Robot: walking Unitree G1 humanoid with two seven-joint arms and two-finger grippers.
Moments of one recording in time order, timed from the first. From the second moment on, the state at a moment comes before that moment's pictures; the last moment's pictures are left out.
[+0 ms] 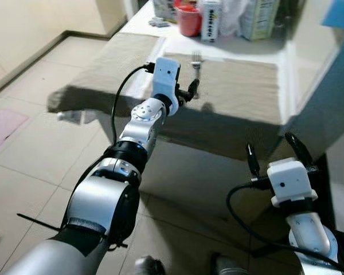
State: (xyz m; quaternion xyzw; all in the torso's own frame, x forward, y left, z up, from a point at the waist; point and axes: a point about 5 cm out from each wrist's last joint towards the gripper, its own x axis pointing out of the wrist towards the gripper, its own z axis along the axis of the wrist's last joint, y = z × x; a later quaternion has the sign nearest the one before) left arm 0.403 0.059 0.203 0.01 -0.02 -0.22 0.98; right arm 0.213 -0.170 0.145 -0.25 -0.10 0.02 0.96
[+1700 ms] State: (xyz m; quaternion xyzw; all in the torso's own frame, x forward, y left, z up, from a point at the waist) left arm 0.394 0.028 0.202 0.06 -0.03 -0.27 0.96; right arm 0.201 -0.167 0.154 -0.23 -0.13 0.08 0.96
